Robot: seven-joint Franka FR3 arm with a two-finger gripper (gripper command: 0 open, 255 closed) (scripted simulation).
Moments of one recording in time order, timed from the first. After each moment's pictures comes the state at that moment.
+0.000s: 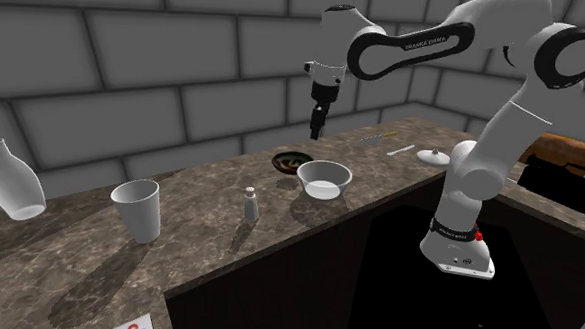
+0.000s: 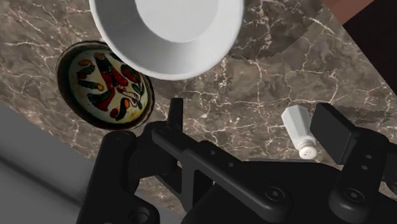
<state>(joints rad) 0.01 -0.39 0.21 -2.19 -0.08 1.91 0.14</state>
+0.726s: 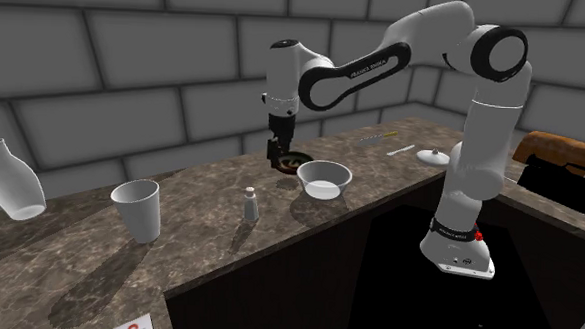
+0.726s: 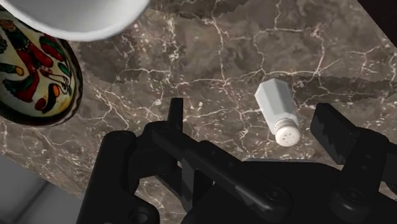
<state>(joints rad) 0.03 0.02 0.31 -1.95 -0.16 2.00 0.35</state>
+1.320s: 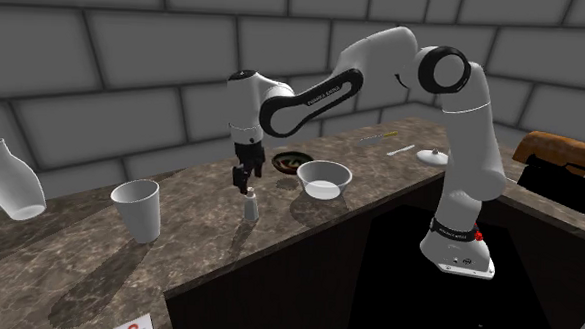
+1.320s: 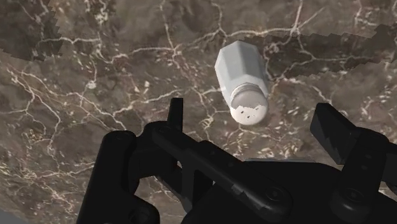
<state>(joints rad) 0.11 0.39 0.33 -1.64 -0.25 1.99 0.50</state>
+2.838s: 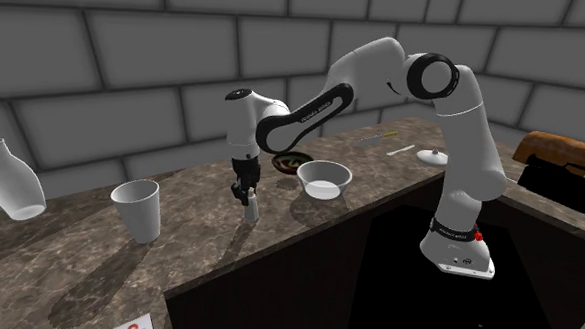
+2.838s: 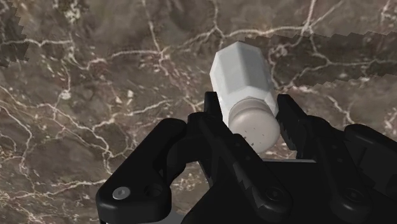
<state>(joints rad) 0.12 0.47 0.31 -1.64 -0.27 2.06 0.52</state>
